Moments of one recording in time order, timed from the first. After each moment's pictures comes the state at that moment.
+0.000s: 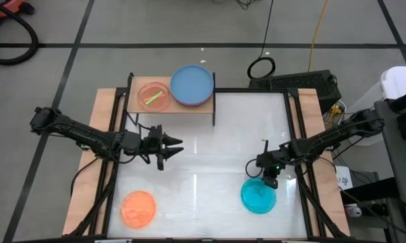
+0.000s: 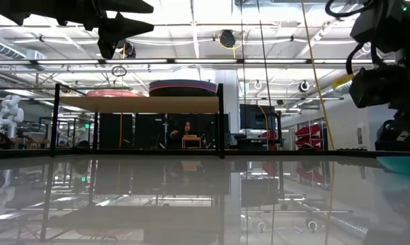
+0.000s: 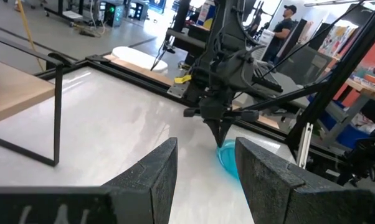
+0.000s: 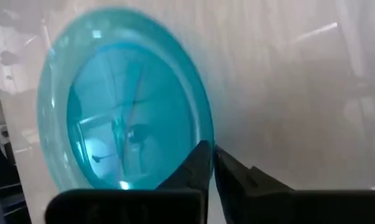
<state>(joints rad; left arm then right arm) -0.23 1.03 0.49 0.44 -0.31 -0.38 0.28 1.09 0.33 -0.32 -0.32 0.72</state>
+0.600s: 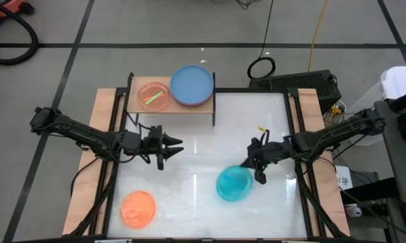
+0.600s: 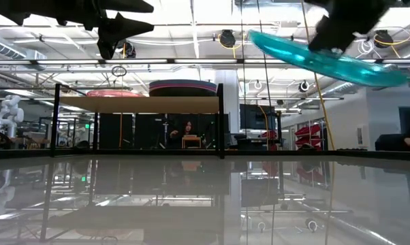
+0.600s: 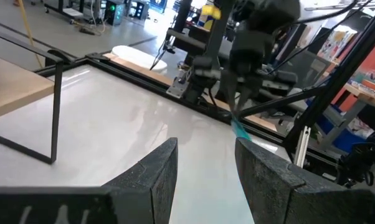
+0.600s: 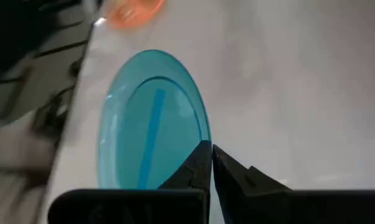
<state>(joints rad) -0.23 1.03 0.49 0.44 -0.31 -0.41 0.28 1.04 0.68 -0.30 0.06 0.45</state>
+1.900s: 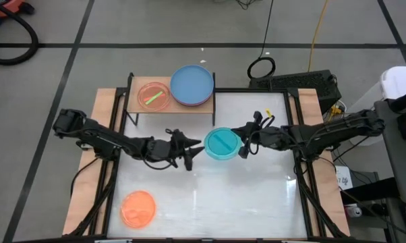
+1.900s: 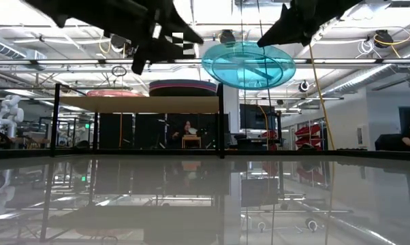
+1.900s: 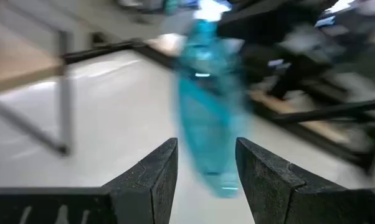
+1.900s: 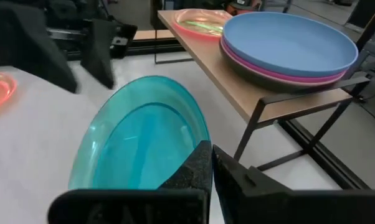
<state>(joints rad) -0.21 1.47 0.73 0.50 -0.49 -0.48 0.15 1.09 0.74 -0.10 0.56 0.14</state>
